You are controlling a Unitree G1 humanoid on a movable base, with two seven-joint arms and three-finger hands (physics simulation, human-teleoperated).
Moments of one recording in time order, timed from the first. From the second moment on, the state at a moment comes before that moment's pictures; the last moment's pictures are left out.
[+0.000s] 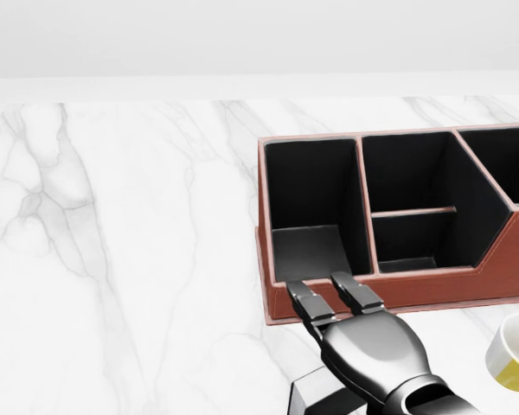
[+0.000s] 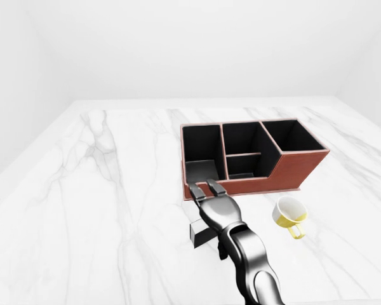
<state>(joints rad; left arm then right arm) -0.07 0.43 0.84 -0.59 -0.31 0.09 -0.35 0.13 -0.14 0.12 -0.45 -1.29 -0.09 0.70</state>
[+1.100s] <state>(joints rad) -0.06 0.43 0.85 -0.59 -0.32 0.09 -0.36 0.06 -0.12 0.20 -0.25 -1.42 -0.09 0.70</state>
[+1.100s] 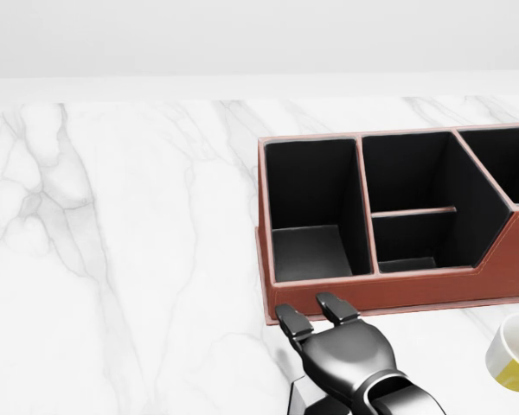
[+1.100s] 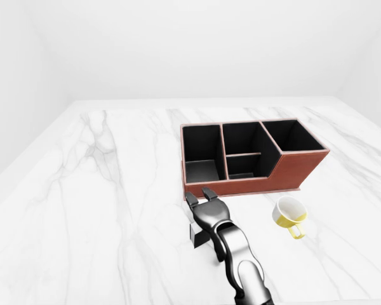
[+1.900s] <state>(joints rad) -0.06 0.43 0.85 -0.59 -0.32 0.09 -0.36 0.01 -0.12 0.18 -0.18 -1.35 -0.09 0.70</state>
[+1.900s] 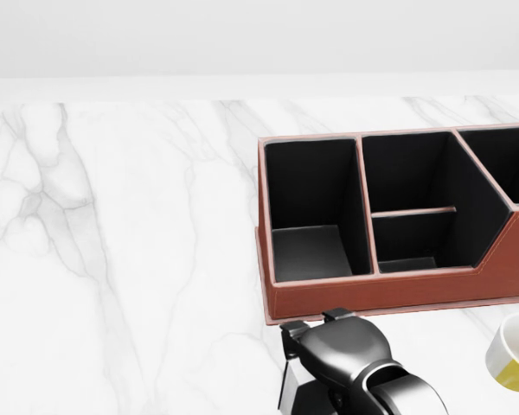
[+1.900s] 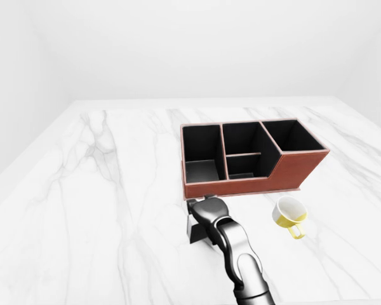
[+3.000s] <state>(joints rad) -0.06 0.43 0.85 -0.59 -0.32 0.09 -0.36 -0.18 -0.10 0.07 -0.63 -1.05 -0.09 0.70</state>
